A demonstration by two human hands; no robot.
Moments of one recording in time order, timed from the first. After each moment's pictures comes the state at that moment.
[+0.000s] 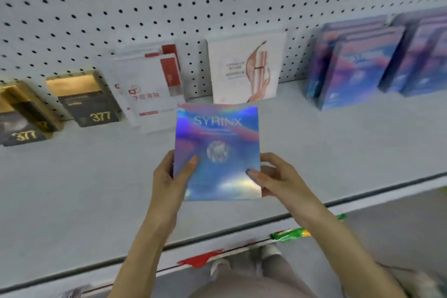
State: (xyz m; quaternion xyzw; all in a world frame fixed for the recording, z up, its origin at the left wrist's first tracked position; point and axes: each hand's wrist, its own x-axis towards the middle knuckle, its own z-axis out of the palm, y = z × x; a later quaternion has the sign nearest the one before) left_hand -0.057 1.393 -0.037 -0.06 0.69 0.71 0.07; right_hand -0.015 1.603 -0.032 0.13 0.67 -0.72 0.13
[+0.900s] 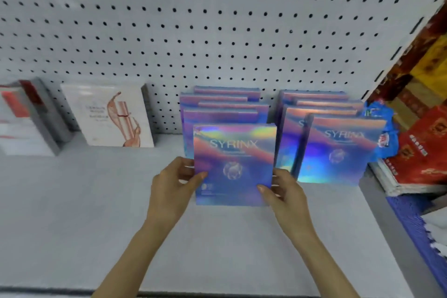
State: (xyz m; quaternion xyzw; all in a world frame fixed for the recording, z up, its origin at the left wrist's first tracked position) left_hand -0.107 1.772 -0.028 -0.08 0.87 0.47 -0.07; right_hand -0.092 1.995 -0.051 0.05 0.80 -0.60 -0.06
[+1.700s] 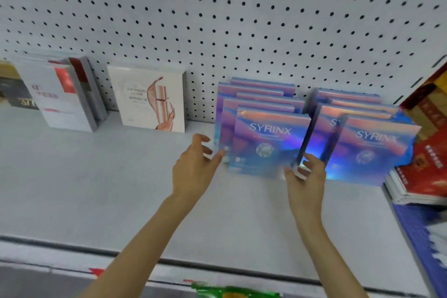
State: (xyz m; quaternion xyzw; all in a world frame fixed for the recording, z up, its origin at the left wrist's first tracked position) left_hand -0.114 1.746 -0.030 -0.11 0.91 0.40 -0.06; right_hand -0.100 1.952 -0.049 0.17 0.78 -0.58 -0.18
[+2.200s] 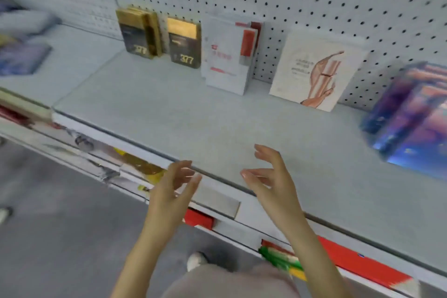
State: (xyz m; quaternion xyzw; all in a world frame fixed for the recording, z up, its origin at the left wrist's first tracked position) left_hand 0.110 1.436 -0.052 -0.24 0.80 0.53 -0.12; right_hand 0.028 1.620 -0.028 -0.12 0.79 -0.59 0.14
